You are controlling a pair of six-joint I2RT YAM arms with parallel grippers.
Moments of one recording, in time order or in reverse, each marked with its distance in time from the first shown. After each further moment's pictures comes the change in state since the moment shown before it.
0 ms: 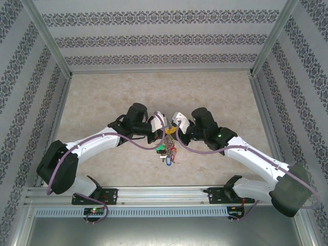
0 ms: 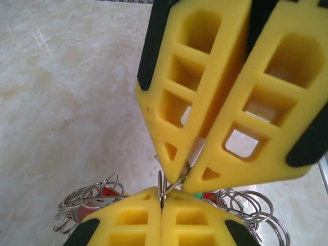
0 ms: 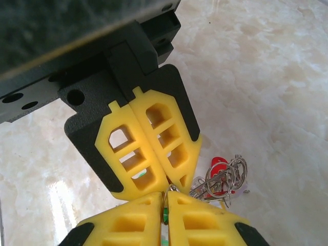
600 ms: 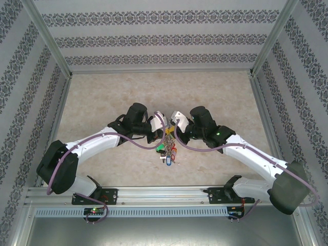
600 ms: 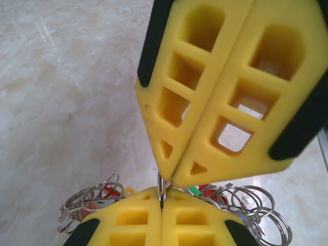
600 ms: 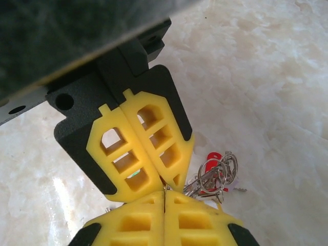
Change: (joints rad) left arm 0.000 0.000 0.002 -0.015 -0.021 0.000; right arm 0.000 0.031 0.025 -0.015 0.024 -0.002
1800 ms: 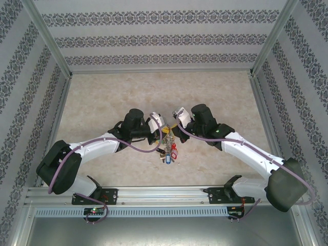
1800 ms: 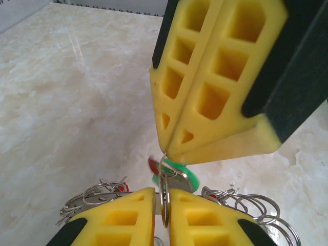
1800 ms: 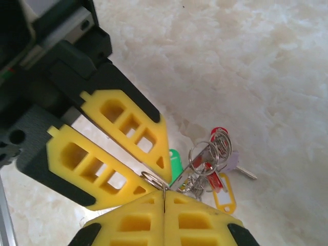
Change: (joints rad) left arm 0.000 -0.002 -0.151 0.301 -0.067 -0.146; right arm -0.058 0.036 0.000 0.028 -0.036 0.204
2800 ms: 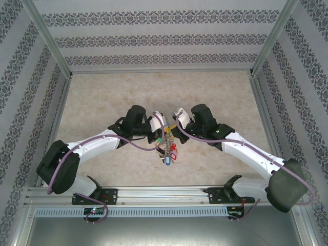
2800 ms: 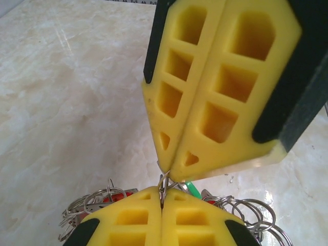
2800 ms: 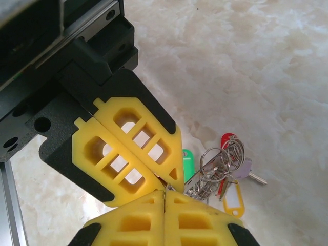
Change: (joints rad) left arm 0.000 0.003 0.088 -0.168 0.024 0.086; right arm 0.013 -0.003 0.004 -0.010 -0.035 -0.029
